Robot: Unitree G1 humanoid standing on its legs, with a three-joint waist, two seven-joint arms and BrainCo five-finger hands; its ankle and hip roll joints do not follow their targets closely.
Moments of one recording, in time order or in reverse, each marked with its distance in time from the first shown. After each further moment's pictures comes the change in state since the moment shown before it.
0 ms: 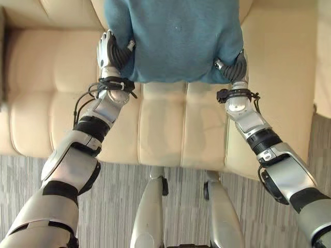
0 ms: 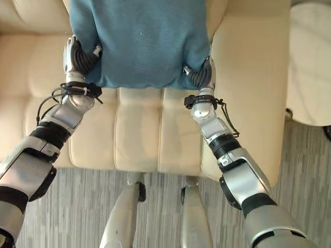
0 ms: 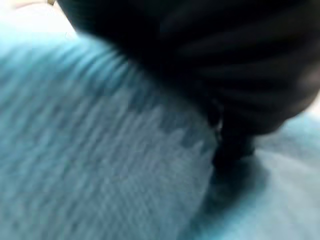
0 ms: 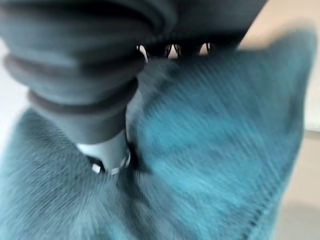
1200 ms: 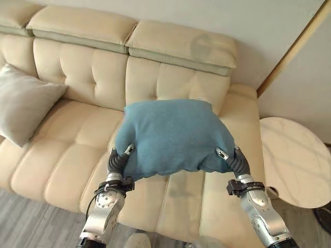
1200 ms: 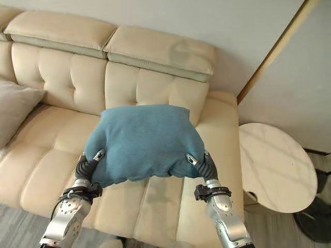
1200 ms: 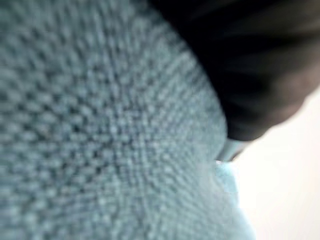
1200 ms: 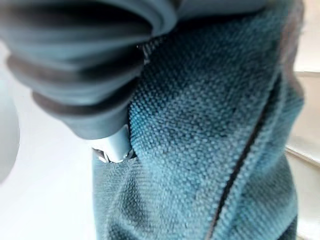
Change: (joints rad) left arm 1.352 -0.252 0.548 -1.034 -0.428 -0.023 -0.357; right arm 1.245 0.057 -0.364 -1.064 0.323 0.014 0.473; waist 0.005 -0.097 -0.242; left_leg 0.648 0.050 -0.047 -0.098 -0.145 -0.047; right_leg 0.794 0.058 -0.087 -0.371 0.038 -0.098
